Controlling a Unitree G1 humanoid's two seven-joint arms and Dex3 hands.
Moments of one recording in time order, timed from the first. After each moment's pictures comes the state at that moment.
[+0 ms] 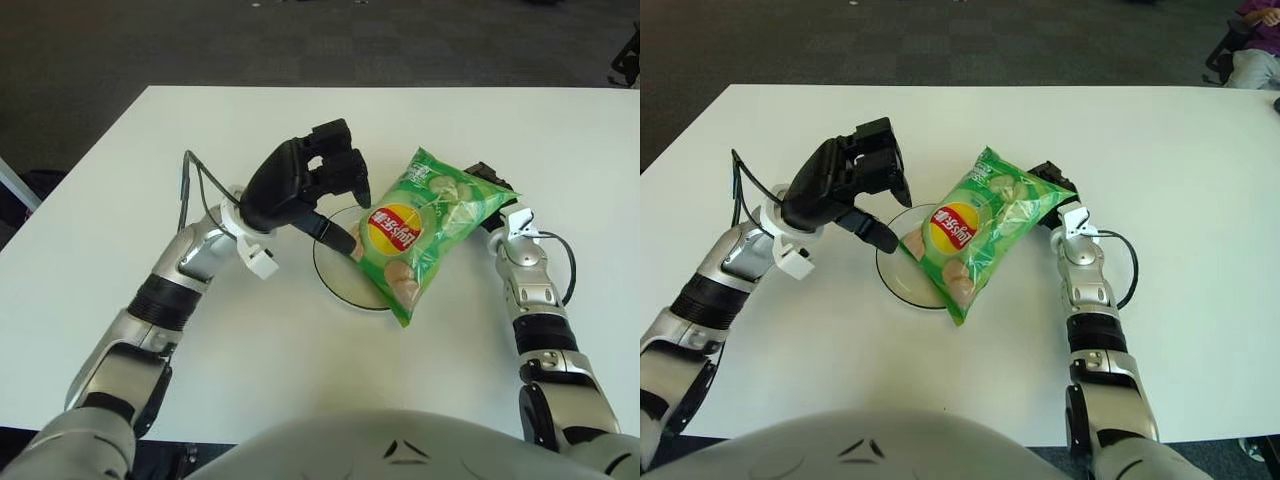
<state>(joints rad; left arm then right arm) -0.40 0.42 -0.29 -0.05 0.51 -0.88 0.17 -0.29 -0.25 -0.14 0.41 -0.05 -0.15 0.03</state>
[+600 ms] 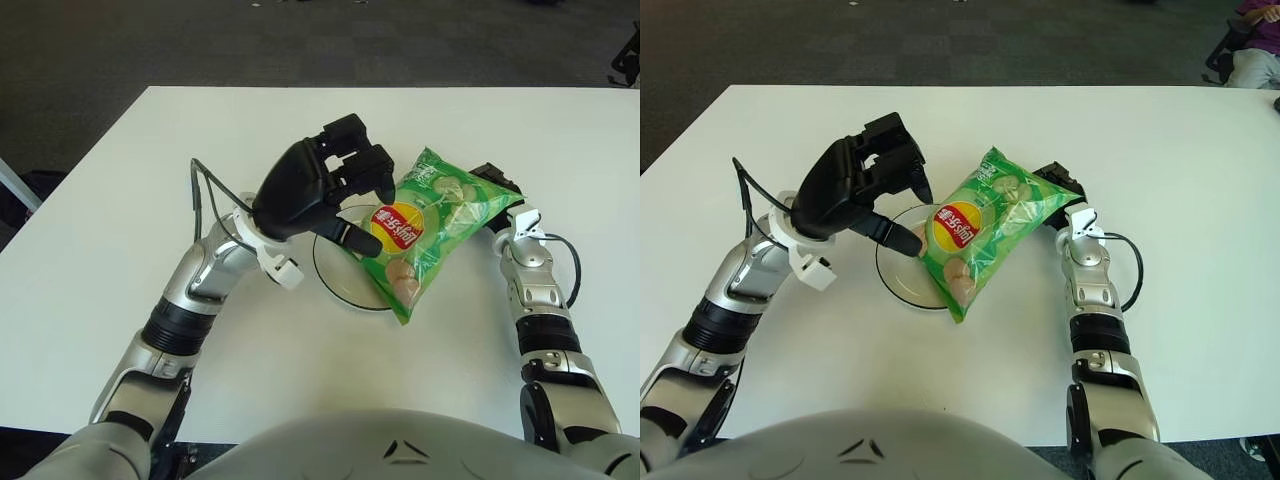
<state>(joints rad) -0.34 0.33 -0.25 -0.21 0.58 -0.73 0.08 -0.29 -0.25 -0.17 0.42 -0.05 -0.15 0.03</state>
